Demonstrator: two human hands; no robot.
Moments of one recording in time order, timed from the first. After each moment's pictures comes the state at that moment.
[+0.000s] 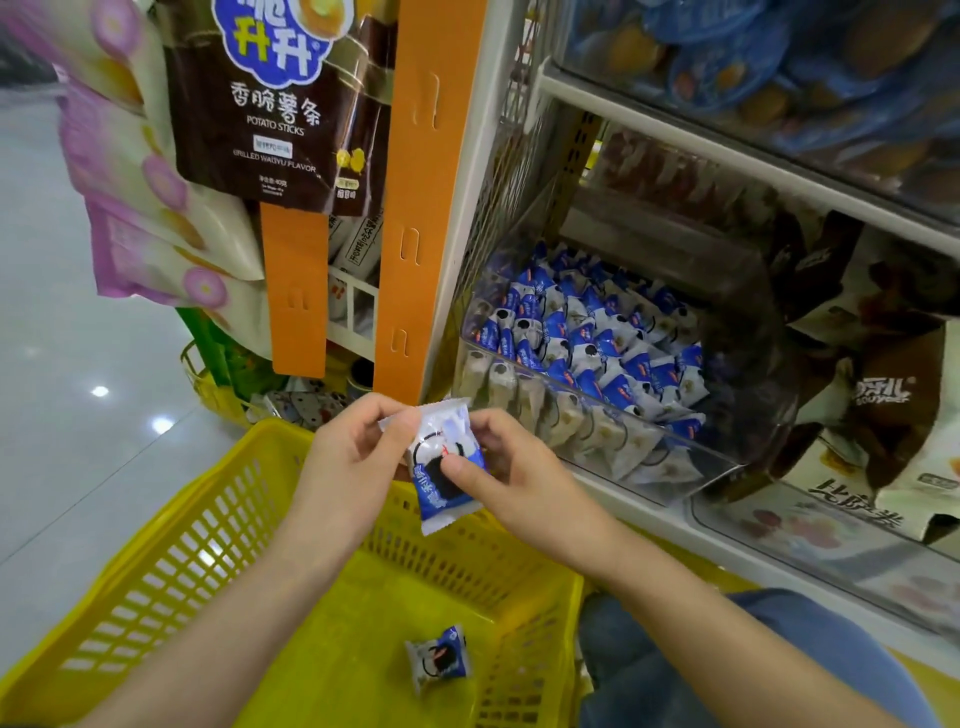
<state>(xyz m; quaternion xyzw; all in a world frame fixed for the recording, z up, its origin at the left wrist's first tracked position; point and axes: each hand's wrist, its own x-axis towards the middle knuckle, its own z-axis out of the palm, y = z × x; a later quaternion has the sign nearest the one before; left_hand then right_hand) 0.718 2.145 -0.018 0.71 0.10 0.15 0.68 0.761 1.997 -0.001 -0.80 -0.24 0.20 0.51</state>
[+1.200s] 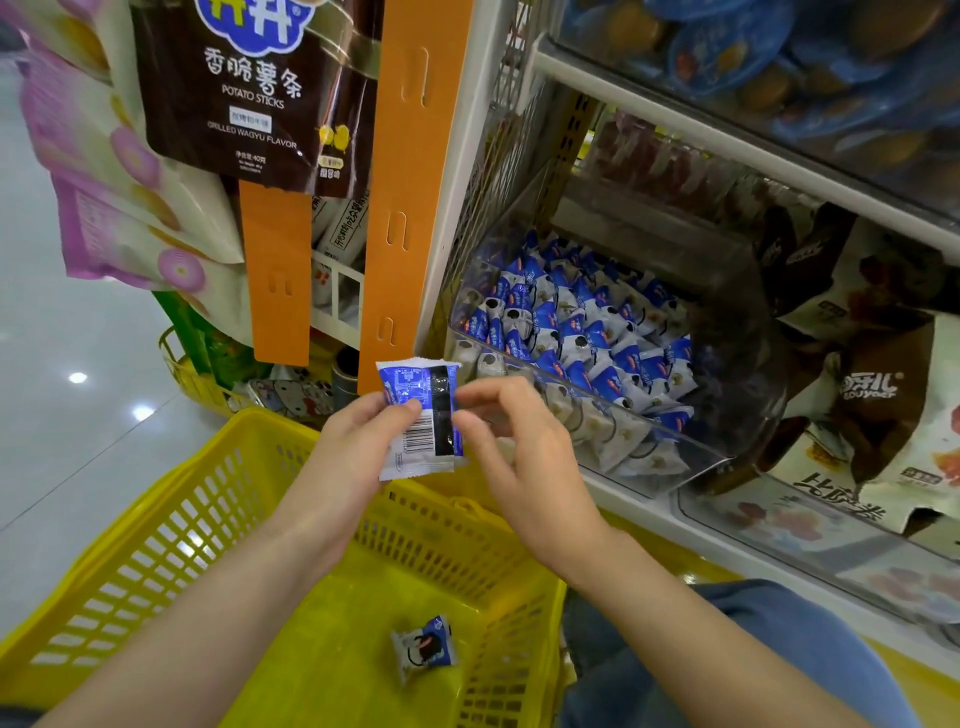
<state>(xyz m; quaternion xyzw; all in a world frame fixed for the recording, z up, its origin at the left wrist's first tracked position) 0.729 2.138 -0.018 0.60 0.18 0.01 0.78 0.763 1.995 -0.003 -0.85 -0.31 -0.05 0.43</state>
